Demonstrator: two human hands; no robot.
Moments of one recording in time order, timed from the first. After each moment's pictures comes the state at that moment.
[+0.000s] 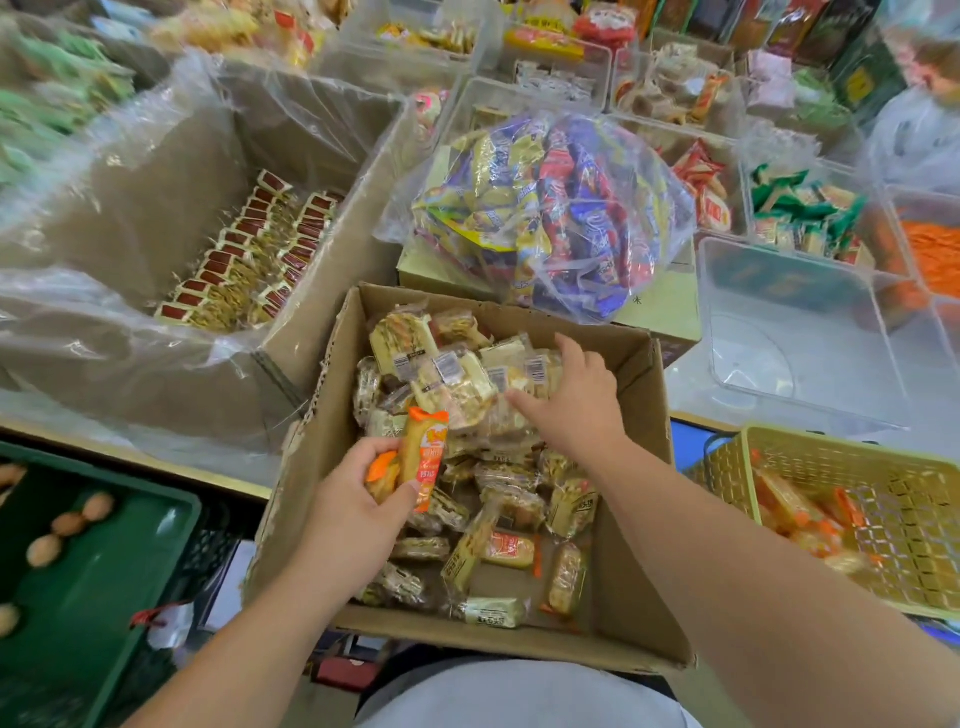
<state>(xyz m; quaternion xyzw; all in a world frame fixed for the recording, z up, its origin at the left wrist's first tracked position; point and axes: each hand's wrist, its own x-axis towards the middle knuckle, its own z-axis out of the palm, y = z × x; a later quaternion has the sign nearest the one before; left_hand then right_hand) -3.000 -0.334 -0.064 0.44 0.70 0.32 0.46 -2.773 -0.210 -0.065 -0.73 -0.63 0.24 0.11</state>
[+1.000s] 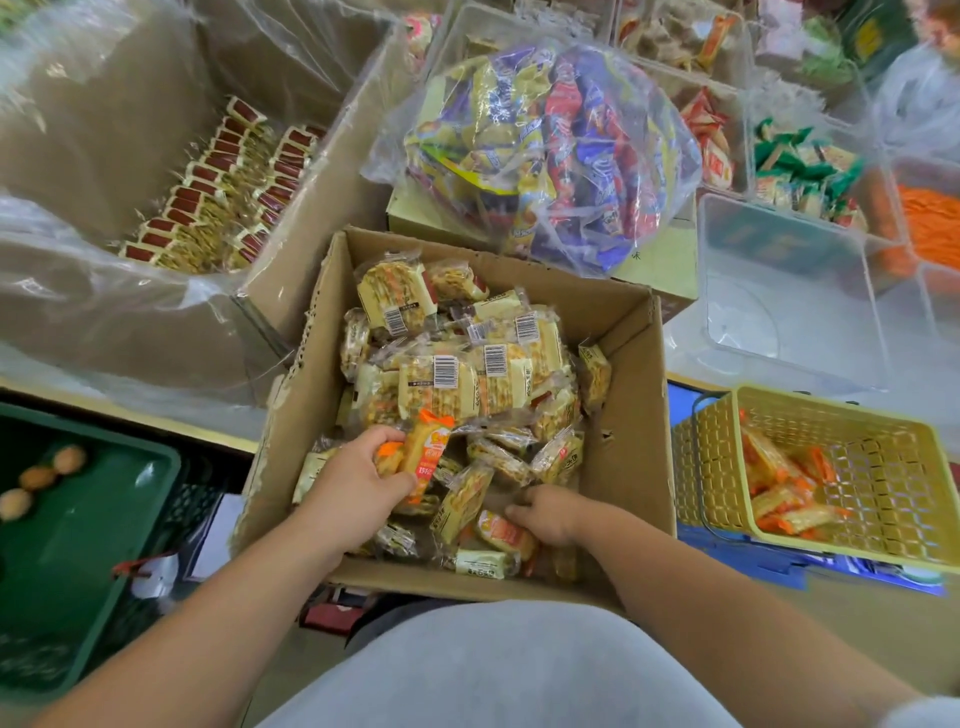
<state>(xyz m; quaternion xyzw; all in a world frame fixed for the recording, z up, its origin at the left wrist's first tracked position) -3.007 -0.338 -0.108 0.43 0.70 0.19 0.54 -2.752 -0.310 -0.157 -0.58 -0.62 0.42 -0.32</state>
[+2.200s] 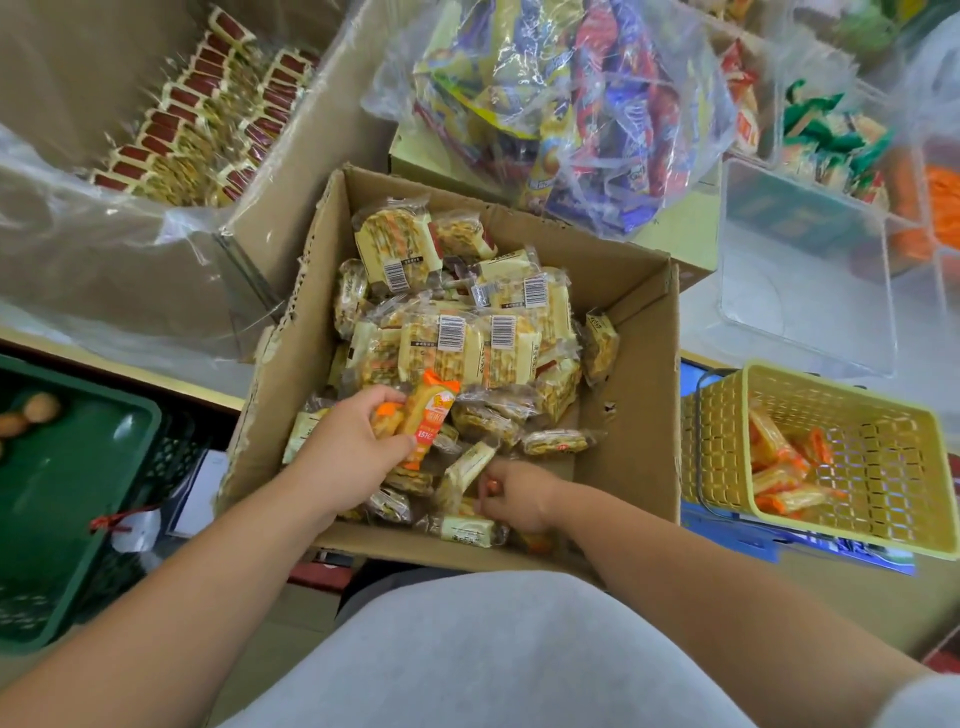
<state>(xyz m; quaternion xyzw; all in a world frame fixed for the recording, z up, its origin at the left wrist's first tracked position) -3.012 -0.333 -0.113 0.44 0.68 0.20 0.55 -2.776 -0.319 -0.164 -0.55 -0.64 0.46 -0.27</state>
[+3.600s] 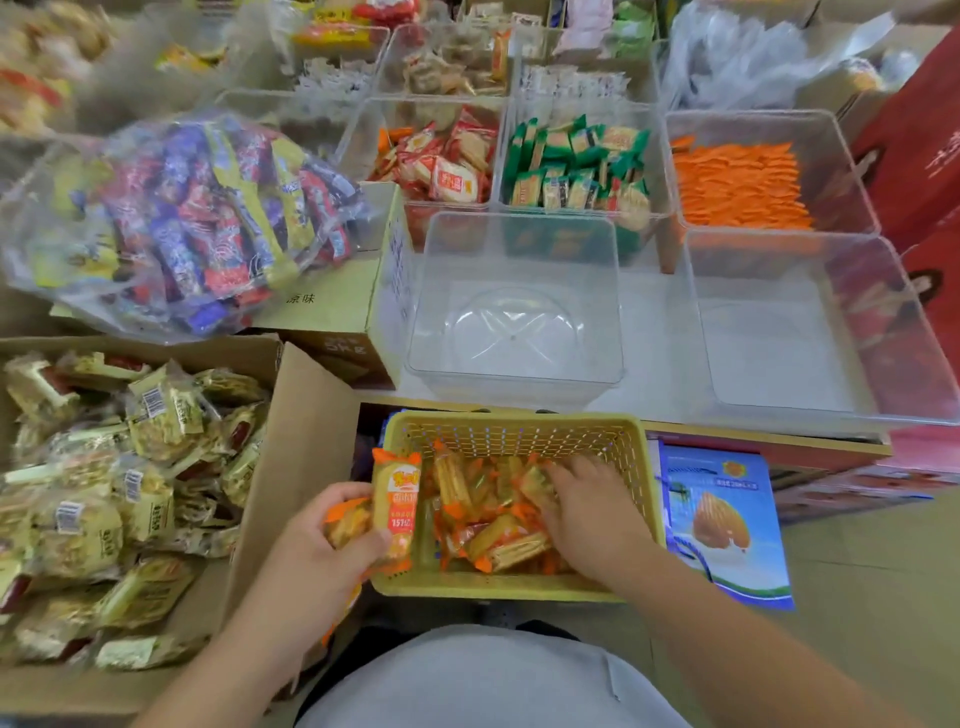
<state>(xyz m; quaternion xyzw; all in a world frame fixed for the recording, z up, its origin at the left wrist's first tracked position) -2.603 -0.341 -0.032 0.41 0.70 0.25 0.53 -2.322 -0.304 -0.139 -0.66 -0.72 0.20 -0.05</state>
